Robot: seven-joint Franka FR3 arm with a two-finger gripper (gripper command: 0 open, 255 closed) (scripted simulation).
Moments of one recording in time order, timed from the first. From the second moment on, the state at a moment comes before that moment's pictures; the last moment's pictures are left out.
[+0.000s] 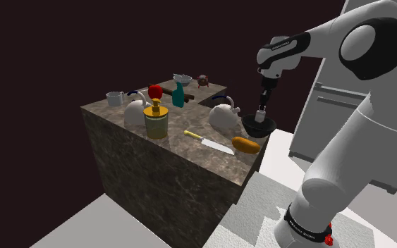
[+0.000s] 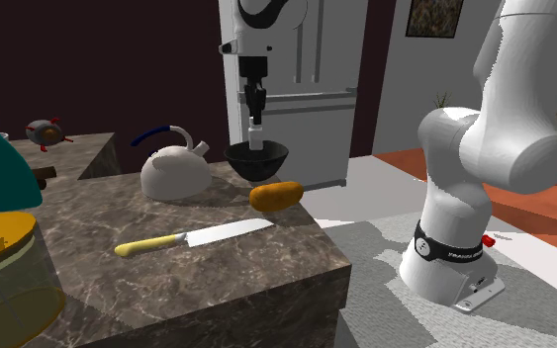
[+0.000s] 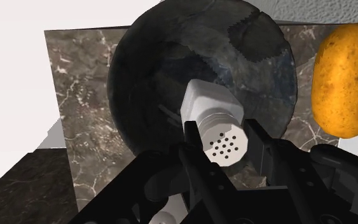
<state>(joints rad) -0.14 -0.15 -0.68 -2.09 -0.10 1.97 -0.87</state>
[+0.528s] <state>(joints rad) -0.14 -0.15 -0.68 -2.09 -0.10 1.97 -0.87</state>
